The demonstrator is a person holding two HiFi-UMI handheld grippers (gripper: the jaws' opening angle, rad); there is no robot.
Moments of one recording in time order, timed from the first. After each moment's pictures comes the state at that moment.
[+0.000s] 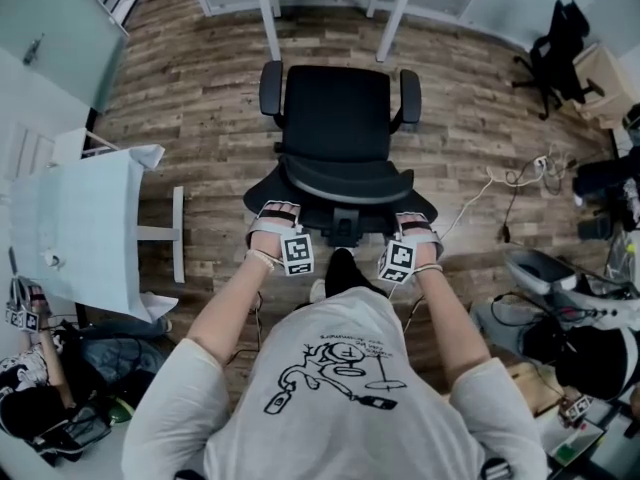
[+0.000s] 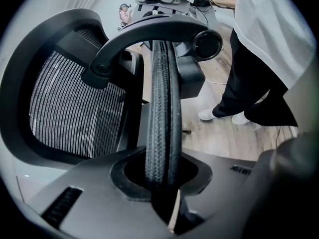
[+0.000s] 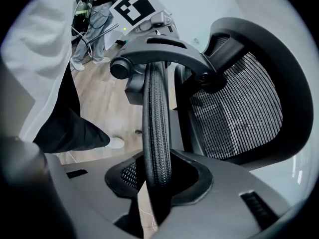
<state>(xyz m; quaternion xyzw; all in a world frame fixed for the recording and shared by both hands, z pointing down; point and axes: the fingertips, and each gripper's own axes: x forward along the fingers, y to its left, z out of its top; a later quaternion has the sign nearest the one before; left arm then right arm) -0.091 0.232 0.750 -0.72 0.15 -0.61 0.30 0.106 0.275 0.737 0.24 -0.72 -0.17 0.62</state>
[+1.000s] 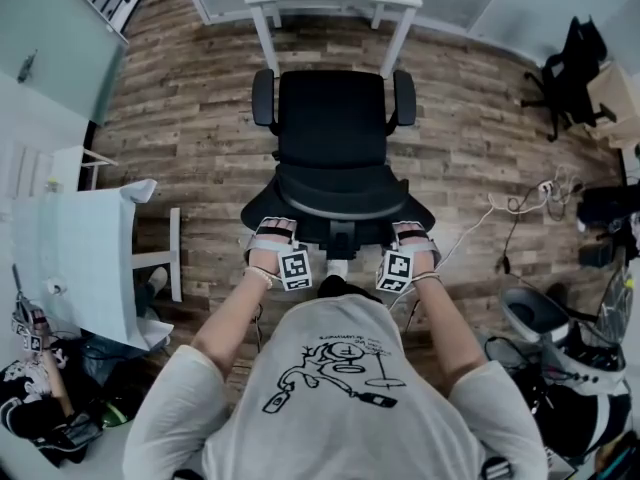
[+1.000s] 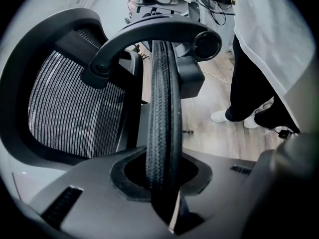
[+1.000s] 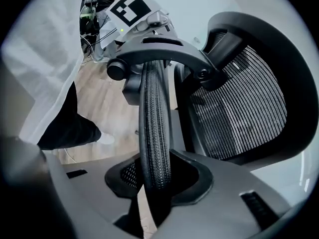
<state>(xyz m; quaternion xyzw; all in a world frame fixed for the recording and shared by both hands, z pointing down) -0.058 0.114 0.761 -0.71 0.17 -0.62 0.27 0.143 0.140 0.748 0.20 -0.74 -0.18 0.62</state>
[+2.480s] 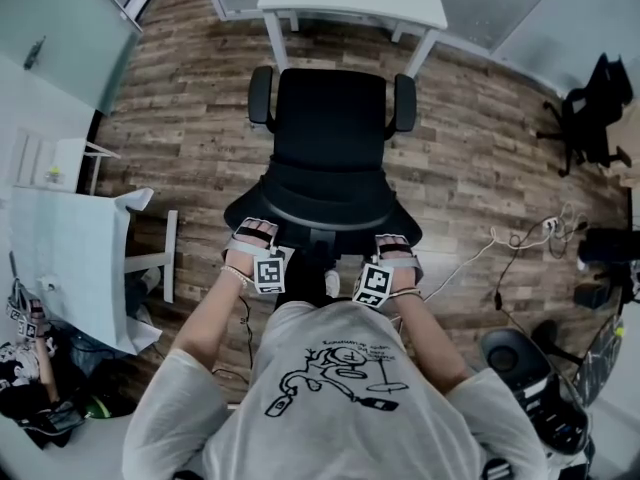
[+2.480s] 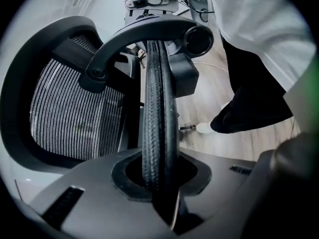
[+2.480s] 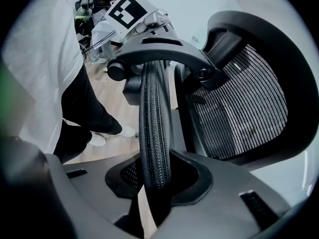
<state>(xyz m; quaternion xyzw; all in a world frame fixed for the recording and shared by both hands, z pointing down) -0.068 0.023 0.757 -0.71 0.17 -0.62 0.28 0.128 0.042 0.737 0.19 -0.75 -0.18 0.61</state>
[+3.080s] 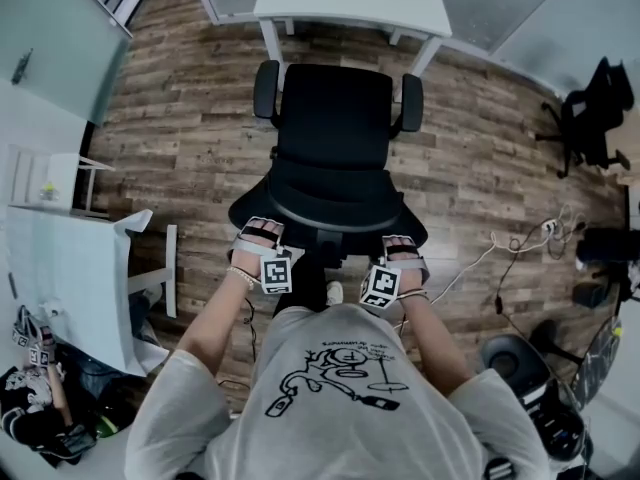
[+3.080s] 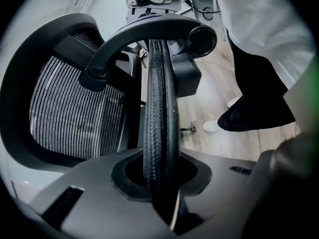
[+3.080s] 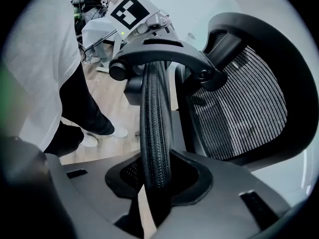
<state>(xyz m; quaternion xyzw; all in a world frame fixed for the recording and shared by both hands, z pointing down) -0.072 -0.054 0.754 -0.72 0.17 -0.61 0.29 0.123 -0.026 0.735 0.20 -0.74 -0.18 0.61</state>
